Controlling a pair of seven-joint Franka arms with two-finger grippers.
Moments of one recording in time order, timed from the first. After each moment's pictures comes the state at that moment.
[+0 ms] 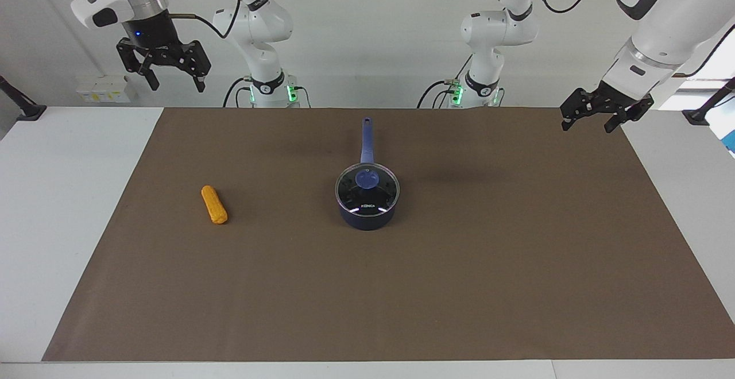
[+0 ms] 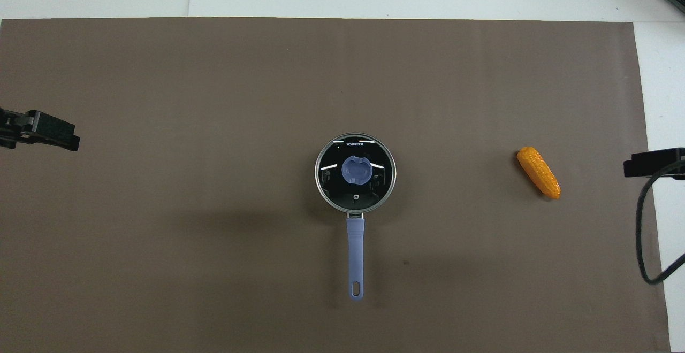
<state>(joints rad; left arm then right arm) -0.03 0.07 0.00 -1.48 -0.02 1.48 0.07 0.02 -0.14 -0.04 -1.61 -0.03 1.51 0.03</state>
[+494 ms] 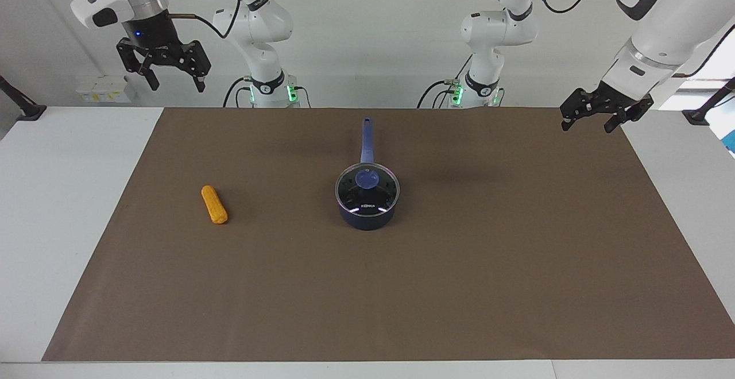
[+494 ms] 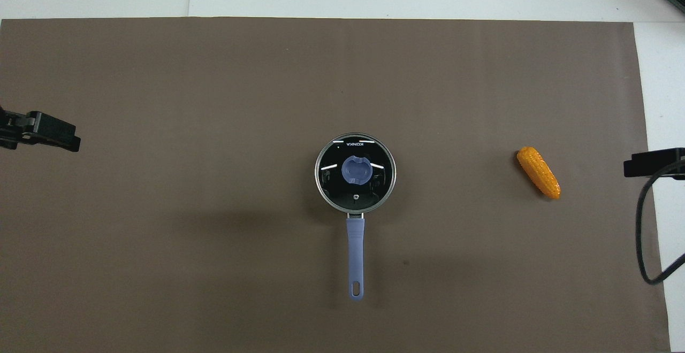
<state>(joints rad) -0.03 0.07 0.00 -1.48 -0.02 1.48 0.07 0.02 -0.14 -0.04 -1.61 -0.03 1.51 0.03</state>
